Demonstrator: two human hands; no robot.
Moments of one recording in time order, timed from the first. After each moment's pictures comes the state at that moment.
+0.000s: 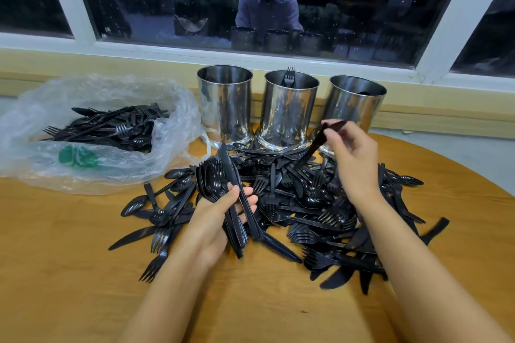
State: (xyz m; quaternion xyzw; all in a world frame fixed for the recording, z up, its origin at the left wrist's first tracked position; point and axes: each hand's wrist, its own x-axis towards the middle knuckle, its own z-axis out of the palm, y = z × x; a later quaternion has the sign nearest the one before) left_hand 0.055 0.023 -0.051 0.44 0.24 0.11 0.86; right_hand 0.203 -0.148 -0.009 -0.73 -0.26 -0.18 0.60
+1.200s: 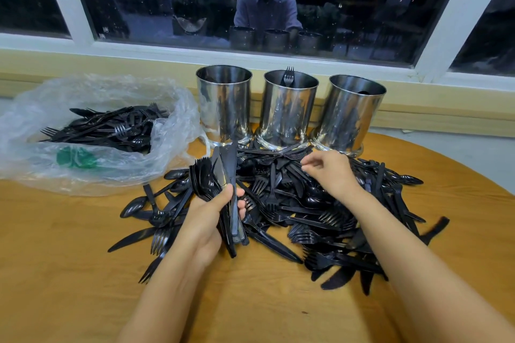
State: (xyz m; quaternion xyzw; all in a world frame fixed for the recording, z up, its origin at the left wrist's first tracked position) left_hand 0.055 0.029 -0.051 0.45 0.25 0.12 0.85; right_hand 0.232 -0.138 -0.041 -0.92 -0.21 0.00 0.34
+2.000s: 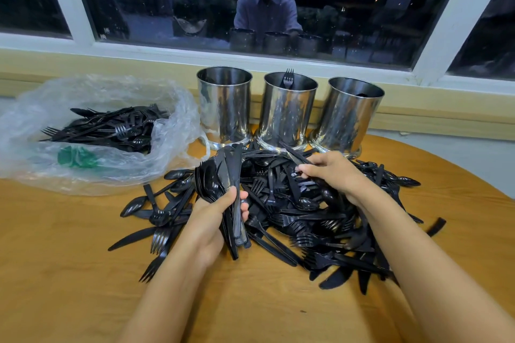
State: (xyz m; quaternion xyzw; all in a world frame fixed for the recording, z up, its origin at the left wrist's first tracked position) left_hand 0.054 0.026 -0.051 0.46 0.26 0.11 0.84; right_hand 0.215 -0.146 -0.011 -0.86 -0.21 0.15 0.43
